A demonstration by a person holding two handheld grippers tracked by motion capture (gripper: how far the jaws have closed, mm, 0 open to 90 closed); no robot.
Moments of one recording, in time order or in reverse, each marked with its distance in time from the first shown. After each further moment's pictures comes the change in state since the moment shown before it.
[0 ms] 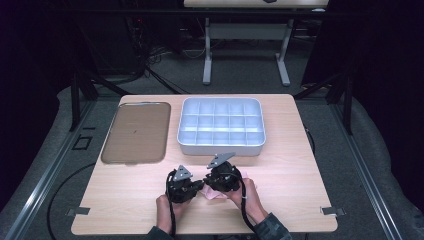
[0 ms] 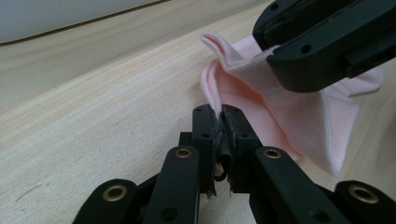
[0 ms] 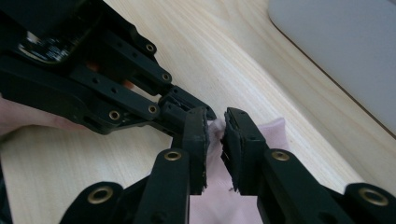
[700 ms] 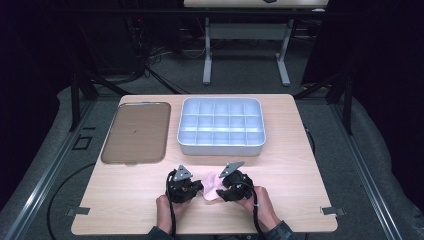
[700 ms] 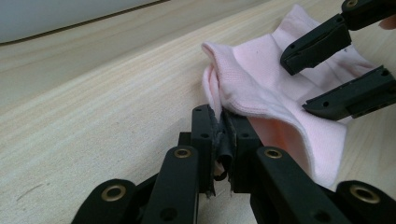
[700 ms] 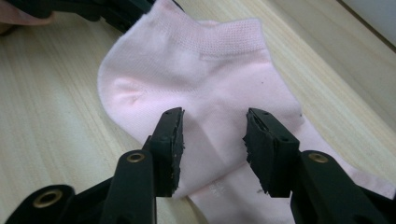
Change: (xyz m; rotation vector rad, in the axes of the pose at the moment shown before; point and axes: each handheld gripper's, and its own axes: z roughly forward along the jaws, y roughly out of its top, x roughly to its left) left arm 0.000 0.000 0.000 0.002 0.008 -0.002; right arm -0.012 -0.044 -0.001 0.120 -0.058 -0.007
